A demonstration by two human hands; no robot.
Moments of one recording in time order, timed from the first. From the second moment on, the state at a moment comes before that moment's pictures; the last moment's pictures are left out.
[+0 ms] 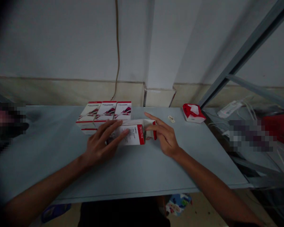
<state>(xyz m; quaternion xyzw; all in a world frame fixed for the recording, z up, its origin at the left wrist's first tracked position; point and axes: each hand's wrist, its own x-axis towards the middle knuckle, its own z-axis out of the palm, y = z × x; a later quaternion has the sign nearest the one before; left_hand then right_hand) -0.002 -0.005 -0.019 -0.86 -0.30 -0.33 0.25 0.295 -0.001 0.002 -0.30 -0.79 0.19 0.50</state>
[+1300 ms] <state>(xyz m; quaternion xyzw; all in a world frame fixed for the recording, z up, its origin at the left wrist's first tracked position) -0.009 0.003 -0.010 -0.89 -0.26 -0.30 0.24 0.291 0.015 -0.005 -0.33 -0.80 0.14 0.49</state>
